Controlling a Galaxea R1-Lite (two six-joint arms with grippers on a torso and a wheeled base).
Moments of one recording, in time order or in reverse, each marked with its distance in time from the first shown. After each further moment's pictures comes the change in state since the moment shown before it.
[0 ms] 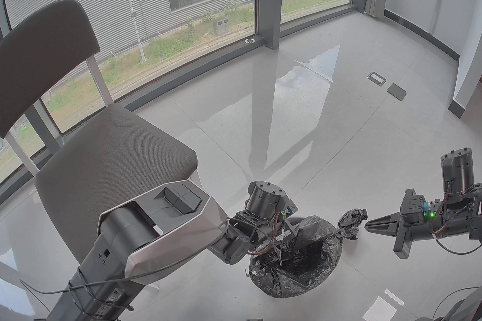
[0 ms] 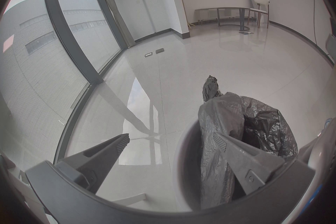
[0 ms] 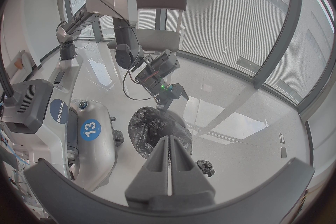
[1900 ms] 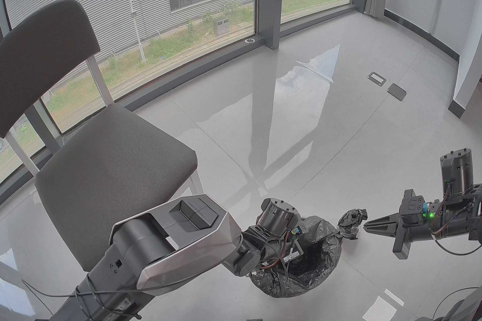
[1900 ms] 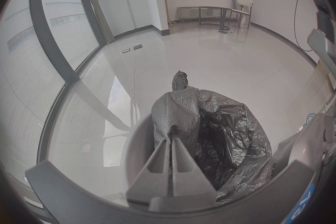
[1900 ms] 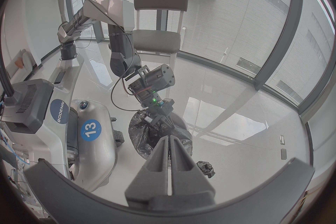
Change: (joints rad) left arm -0.059 0.032 0.004 0.078 -0.103 -0.024; right arm 0.008 -0.001 0.003 -0.009 0.000 0.000
